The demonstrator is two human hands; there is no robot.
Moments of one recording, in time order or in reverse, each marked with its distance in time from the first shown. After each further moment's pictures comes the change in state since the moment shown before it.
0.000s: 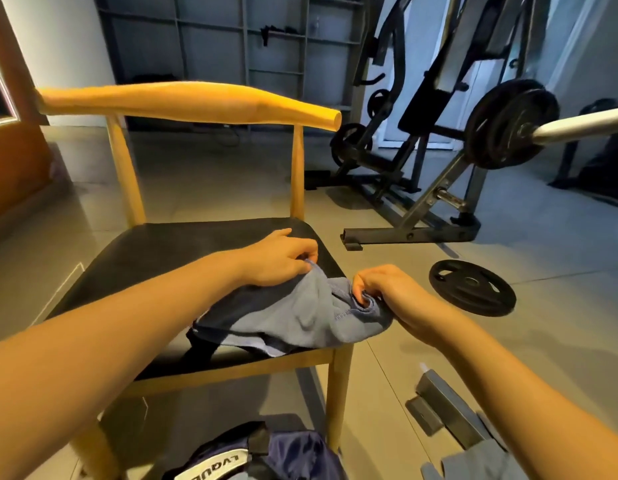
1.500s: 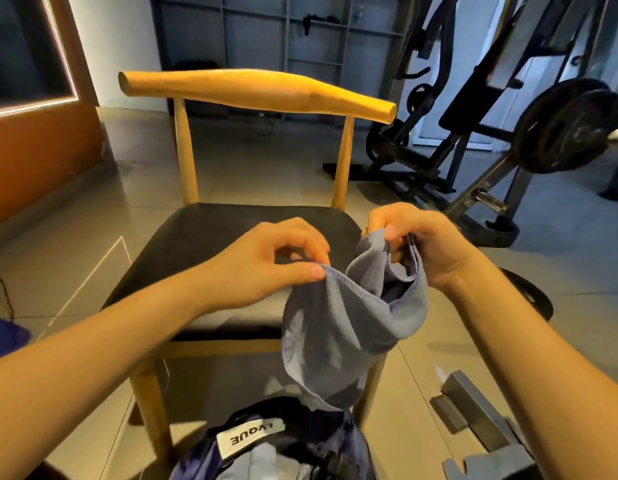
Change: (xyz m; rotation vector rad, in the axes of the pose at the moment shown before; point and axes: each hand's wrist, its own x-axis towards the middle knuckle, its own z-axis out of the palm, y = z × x) left_hand -0.151 0.025 -0.017 -0.538 0.333 0.090; right_hand 0.013 -0.078 0.023 0.517 -0.571 -0.297
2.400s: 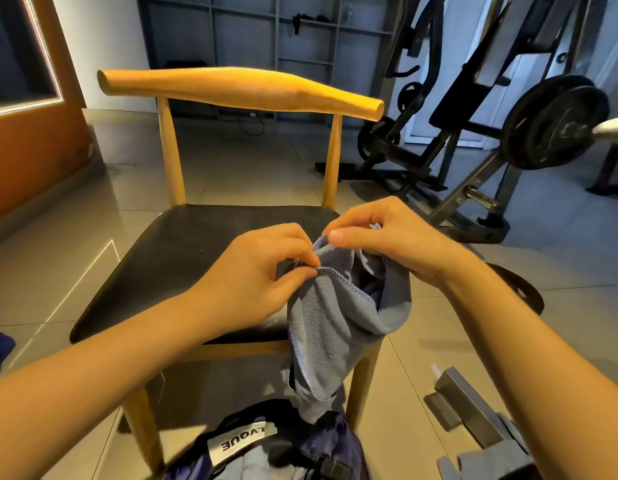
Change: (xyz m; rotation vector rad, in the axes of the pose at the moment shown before) left_hand 0.004 -0.011 0.023 0.436 0.229 0.299; right_hand -0.004 -0.010 0.012 -0.708 0.246 -0.010
